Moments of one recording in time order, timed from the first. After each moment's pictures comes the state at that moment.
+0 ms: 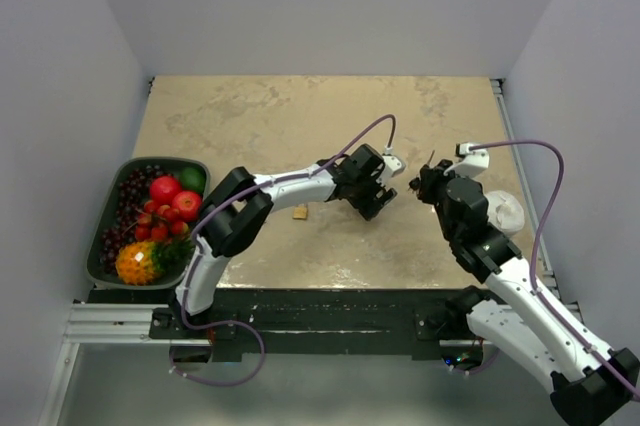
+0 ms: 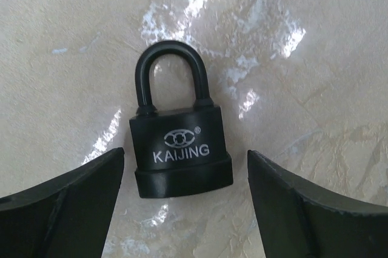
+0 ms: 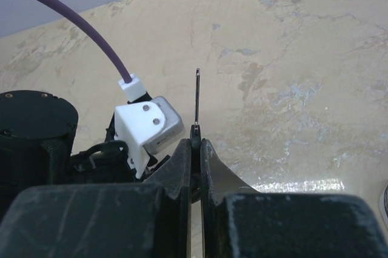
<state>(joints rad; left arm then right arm) -0.90 2.14 1.55 -0.33 0.06 0.02 0.51 0.71 0.61 -0.14 0.49 0.43</state>
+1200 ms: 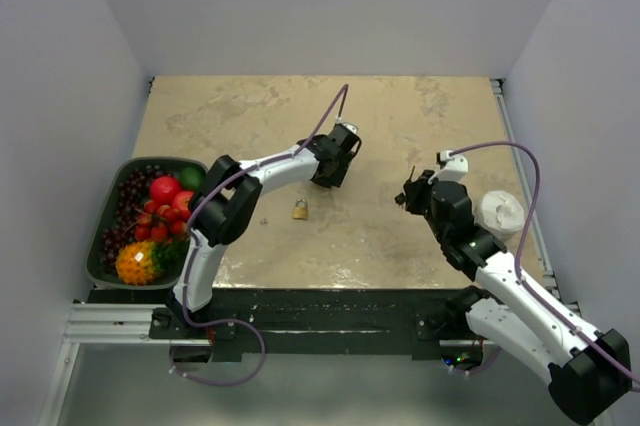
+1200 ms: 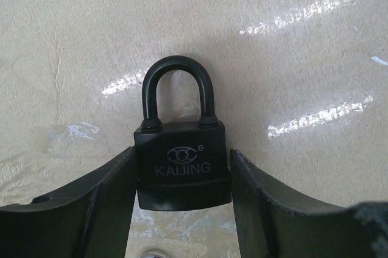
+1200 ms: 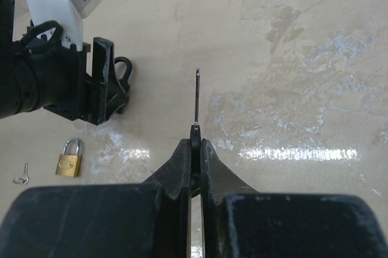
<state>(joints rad) -0.75 2.16 1.61 -0.47 -0.35 -0.24 0.51 0.79 0.52 -0.09 0.35 0.48</state>
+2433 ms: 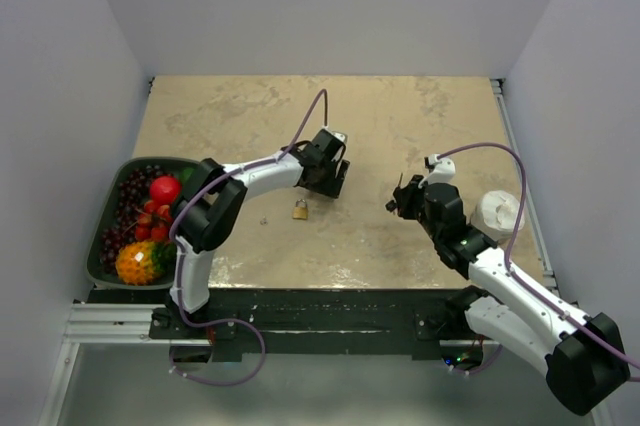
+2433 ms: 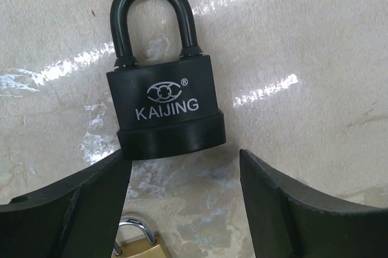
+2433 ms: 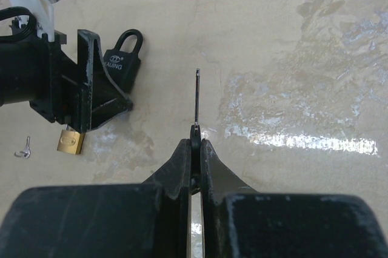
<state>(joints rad) -0.71 2.04 1.42 -0.41 -0.12 -0.32 0.51 0.86 0.45 0.00 0.24 0.49</state>
